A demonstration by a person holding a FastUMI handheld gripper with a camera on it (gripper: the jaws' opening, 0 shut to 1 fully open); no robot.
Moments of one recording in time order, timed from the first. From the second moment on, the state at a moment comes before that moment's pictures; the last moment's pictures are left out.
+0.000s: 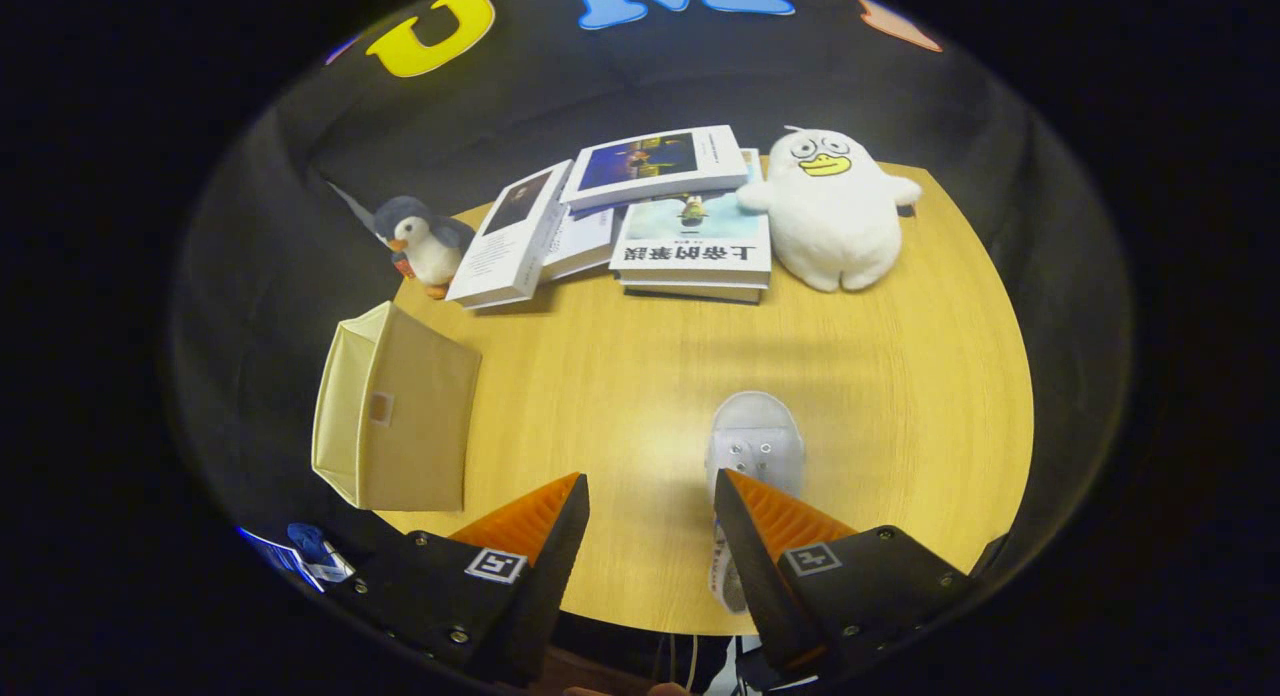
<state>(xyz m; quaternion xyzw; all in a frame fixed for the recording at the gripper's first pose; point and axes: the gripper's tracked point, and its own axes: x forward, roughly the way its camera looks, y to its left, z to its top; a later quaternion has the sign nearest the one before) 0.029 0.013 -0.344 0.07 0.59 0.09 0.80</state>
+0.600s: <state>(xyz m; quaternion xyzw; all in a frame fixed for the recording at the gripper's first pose) -0.024 -0.060 -0.417 0.08 0.64 0.03 0.76</state>
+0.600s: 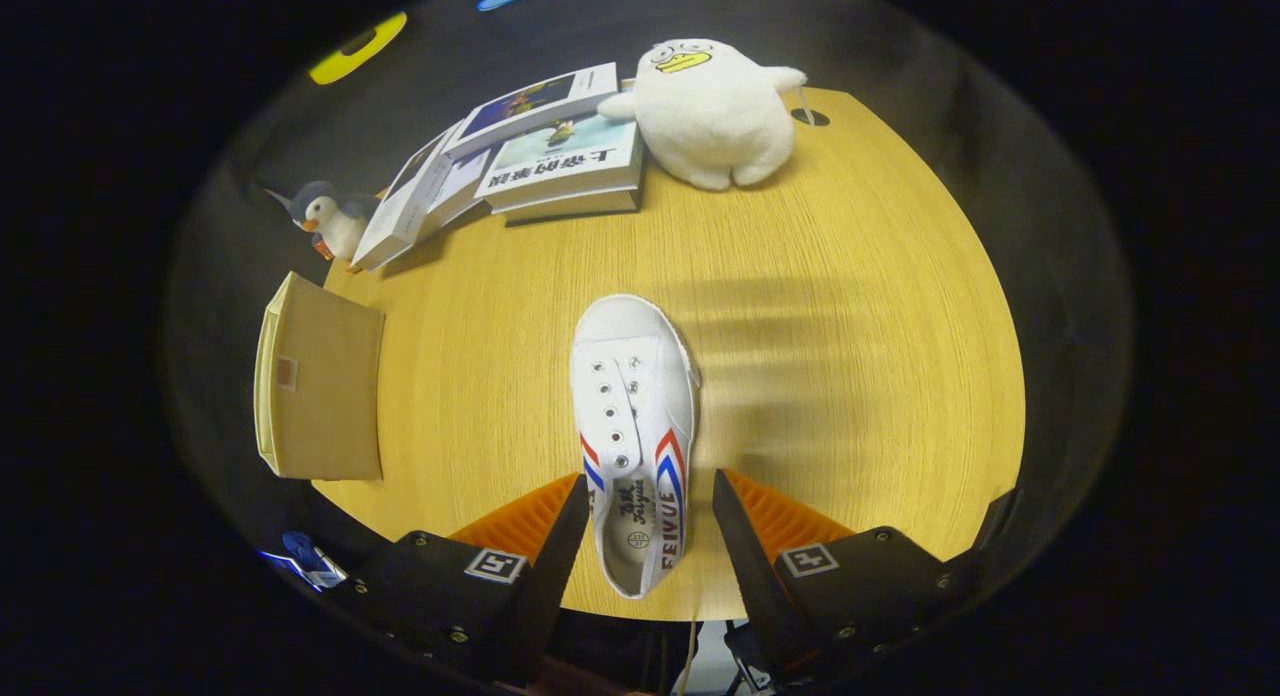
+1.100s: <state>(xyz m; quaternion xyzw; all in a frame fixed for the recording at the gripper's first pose) -0.033 -0.064 -0.477 0.05 0.69 0.04 0.73</state>
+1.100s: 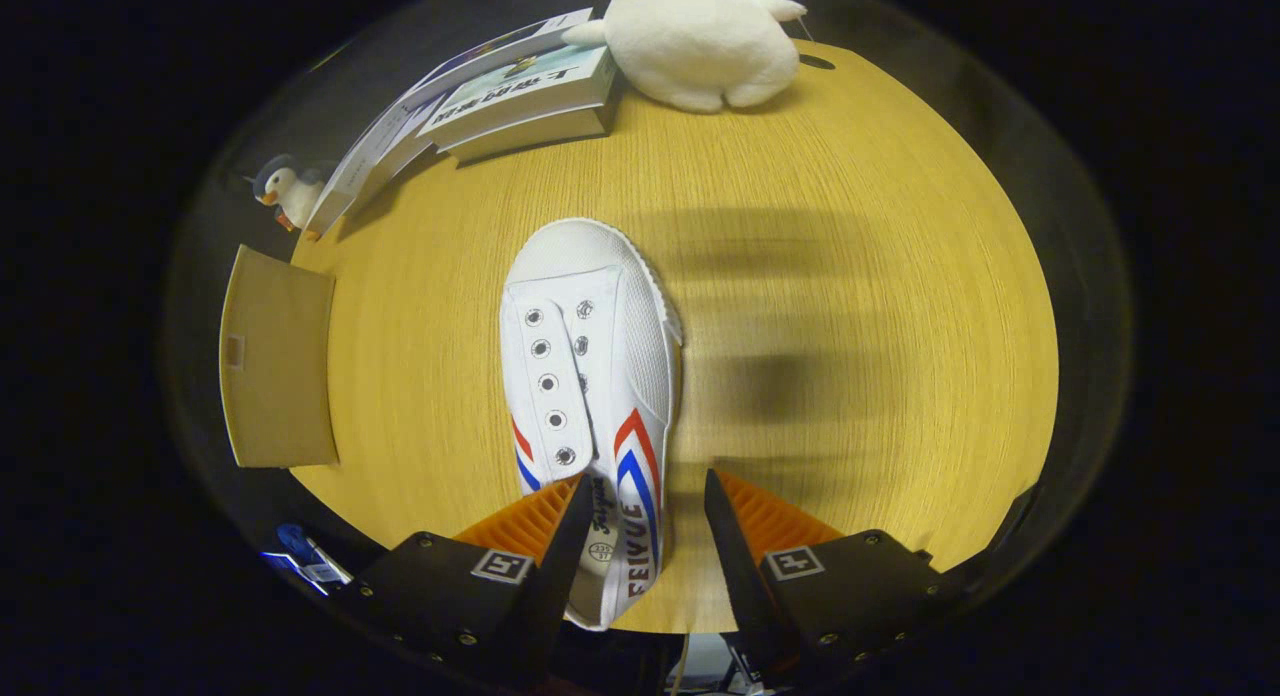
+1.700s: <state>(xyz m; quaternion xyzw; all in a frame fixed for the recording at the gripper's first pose) -0.037 -0.047 -0.441 0.09 0.70 0.02 0.71</state>
